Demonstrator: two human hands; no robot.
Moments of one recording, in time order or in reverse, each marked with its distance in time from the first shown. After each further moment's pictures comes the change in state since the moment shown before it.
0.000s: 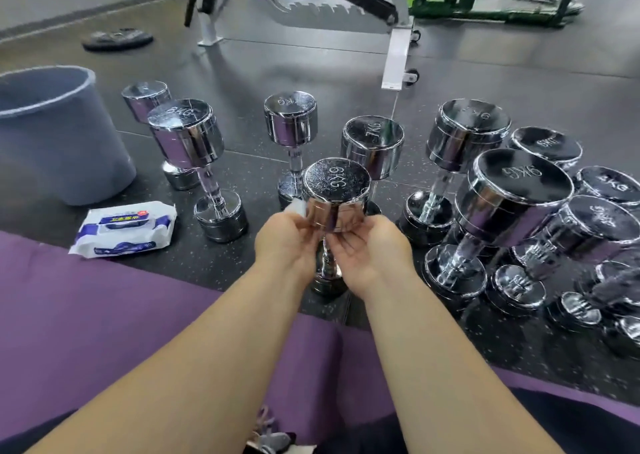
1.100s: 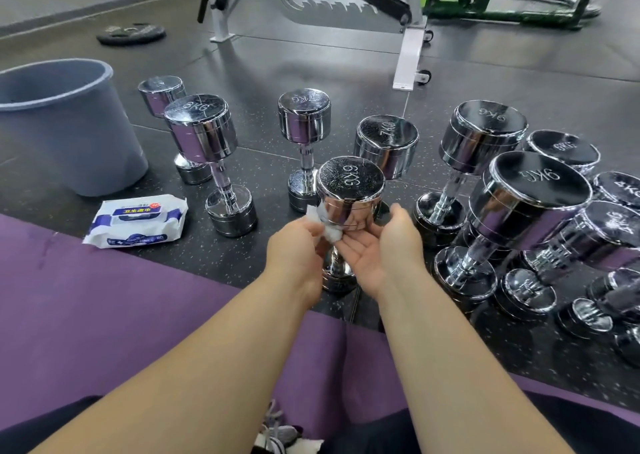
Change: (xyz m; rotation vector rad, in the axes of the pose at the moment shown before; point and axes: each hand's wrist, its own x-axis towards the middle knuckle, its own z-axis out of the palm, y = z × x) left_hand -0.020 -0.004 -0.013 0.225 -0.066 0.023; right_hand -0.006 -0.002 0.004 -0.034 -0.072 0.007
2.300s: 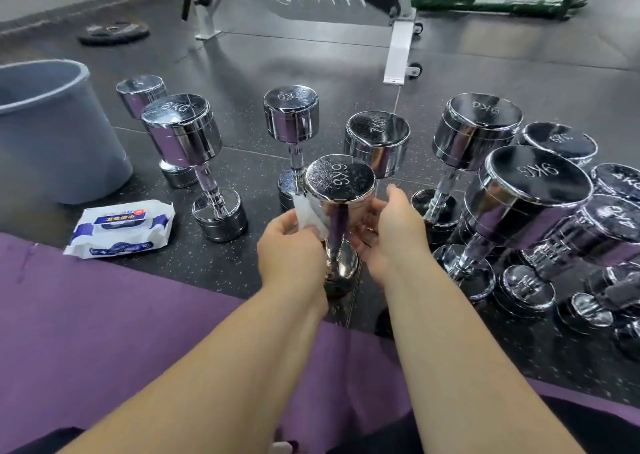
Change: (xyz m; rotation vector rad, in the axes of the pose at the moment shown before) left_hand -0.005 -0.008 0.004 0.318 0.183 0.233; right_hand 0.020 -0.019 -0.001 -0.229 0.077 -0.129
